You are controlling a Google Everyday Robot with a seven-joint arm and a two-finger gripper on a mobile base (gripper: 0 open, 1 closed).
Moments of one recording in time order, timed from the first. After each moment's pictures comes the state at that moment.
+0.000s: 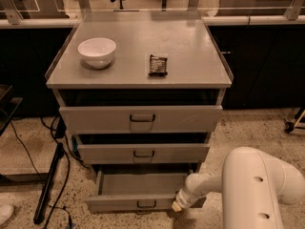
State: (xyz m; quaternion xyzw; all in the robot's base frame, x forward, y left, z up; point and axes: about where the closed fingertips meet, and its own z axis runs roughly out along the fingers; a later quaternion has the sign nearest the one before) arm 0.500 -0.128 0.166 -0.36 0.92 0.16 0.06
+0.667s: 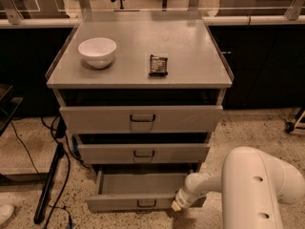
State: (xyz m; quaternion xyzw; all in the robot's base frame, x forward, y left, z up) arm 0.500 -0.128 0.166 -0.36 0.92 0.16 0.06
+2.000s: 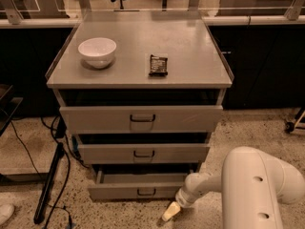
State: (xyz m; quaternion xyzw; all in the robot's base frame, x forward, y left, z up) arm 0.500 -0.128 0.165 -0.36 0.92 0.16 0.06
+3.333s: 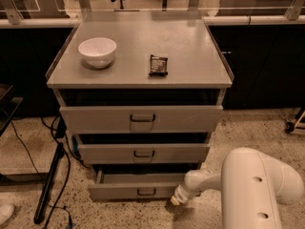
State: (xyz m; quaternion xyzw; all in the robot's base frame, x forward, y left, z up) arm 0.527 -0.122 0.167 -0.36 0.91 0.16 0.08
